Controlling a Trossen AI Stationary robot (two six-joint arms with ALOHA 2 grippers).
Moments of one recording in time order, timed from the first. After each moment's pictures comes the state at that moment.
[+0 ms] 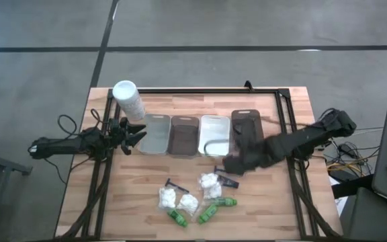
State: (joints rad) left arm 0.00 0.02 0.01 0.11 -0.31 -0.42; right arm 0.38 1.50 1.33 -1.10 0.34 1.51
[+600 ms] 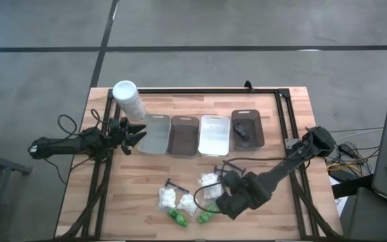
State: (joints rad) left arm 0.00 0.02 0.01 0.11 -0.31 -0.42; right arm 0.61 1.84 1.52 -1.07 0.23 1.56
